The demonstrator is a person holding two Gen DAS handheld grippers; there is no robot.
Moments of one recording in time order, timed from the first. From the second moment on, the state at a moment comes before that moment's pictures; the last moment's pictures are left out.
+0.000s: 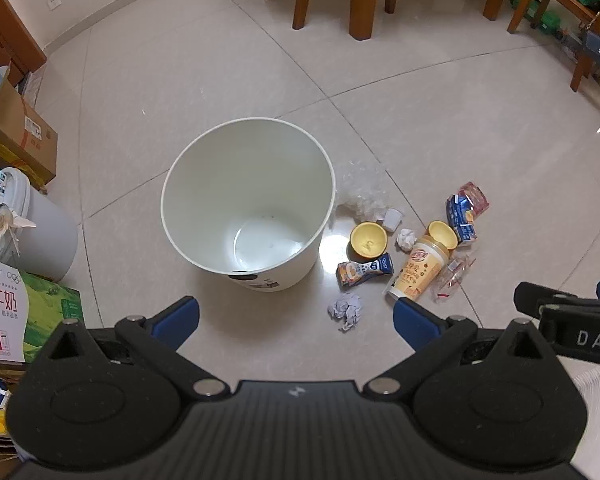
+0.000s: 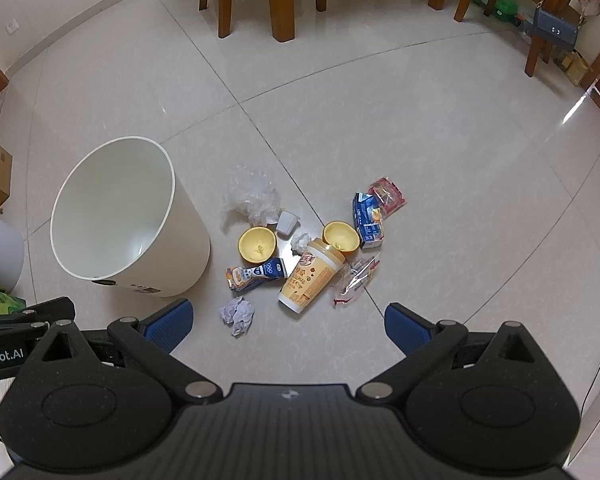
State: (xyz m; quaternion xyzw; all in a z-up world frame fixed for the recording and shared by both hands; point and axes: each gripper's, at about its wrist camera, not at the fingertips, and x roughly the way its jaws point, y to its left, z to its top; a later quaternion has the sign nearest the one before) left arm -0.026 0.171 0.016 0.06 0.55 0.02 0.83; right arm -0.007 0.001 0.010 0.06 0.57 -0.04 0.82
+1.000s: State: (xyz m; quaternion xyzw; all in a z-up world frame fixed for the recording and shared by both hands) left arm -0.037 0.176 0.024 0.07 0.54 0.00 0.84; right arm -0.020 0.010 0.022 0.06 0.56 -0.05 0.83
